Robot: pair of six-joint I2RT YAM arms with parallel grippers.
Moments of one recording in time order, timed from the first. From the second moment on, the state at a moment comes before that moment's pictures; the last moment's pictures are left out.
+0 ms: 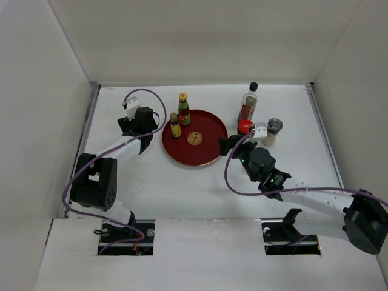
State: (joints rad) left arm -0.25 1.56 0.88 0.06 -0.61 -0.45; right arm 0.84 1.11 0.51 0.55 0.52 0.36
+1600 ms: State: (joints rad) left arm -0.61 1.05 0.73 -0.02 -0.70 -0.45; right arm 0.84 1.11 0.51 0.55 0.52 0.36
